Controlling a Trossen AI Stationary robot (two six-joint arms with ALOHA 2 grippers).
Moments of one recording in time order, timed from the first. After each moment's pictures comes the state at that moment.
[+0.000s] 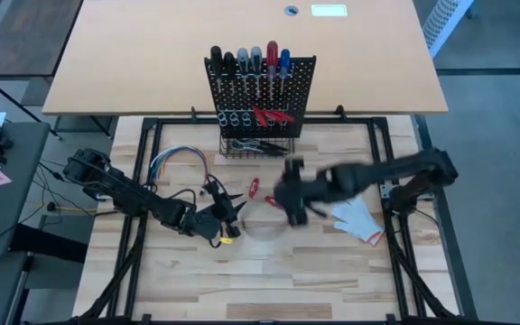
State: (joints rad) left arm -0.38 1.51 0.72 0.28 -0.95 -0.05; right arm 0.21 1.65 1.60 -0.92 0.39 -0.09
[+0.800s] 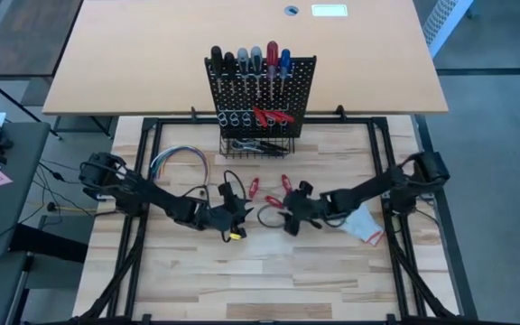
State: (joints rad) left arm -0.28 1.66 0.72 0.36 -0.68 -0.10; right arm 0.16 1.72 0.73 0.18 0.39 0.39
